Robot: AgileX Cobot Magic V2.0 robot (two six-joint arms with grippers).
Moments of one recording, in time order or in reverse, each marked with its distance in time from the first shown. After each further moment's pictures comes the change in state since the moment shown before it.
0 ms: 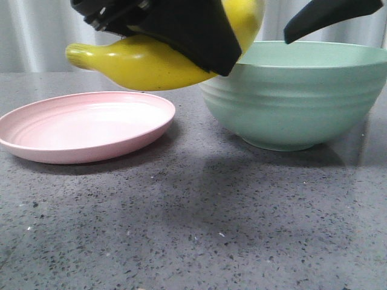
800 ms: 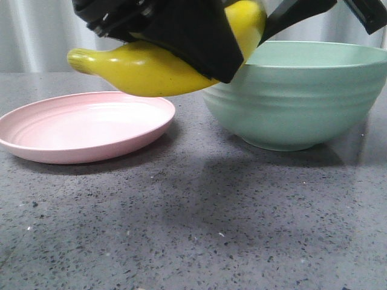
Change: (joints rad) left arm -0.001 0.006 0.000 -0.002 0.002 0.002; right arm 0.008 0.057 -0.012 0.060 -0.013 0.004
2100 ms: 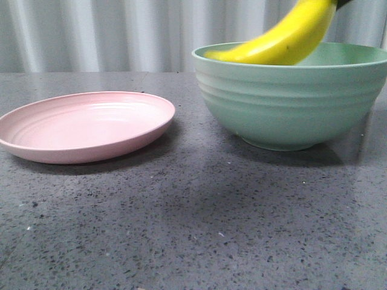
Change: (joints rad) left arm 0.000 -0.118 -0.069 0.021 -0.020 0.000; right arm -0.219 0.070 -0.128 -0.262 -0.071 -0.017
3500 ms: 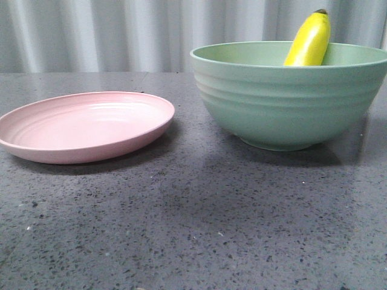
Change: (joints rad) left arm 0.000 -0.017 0.011 0.026 -0.065 0.000; right arm 0.002 -0.246 0.081 -0.177 0.107 -0.084
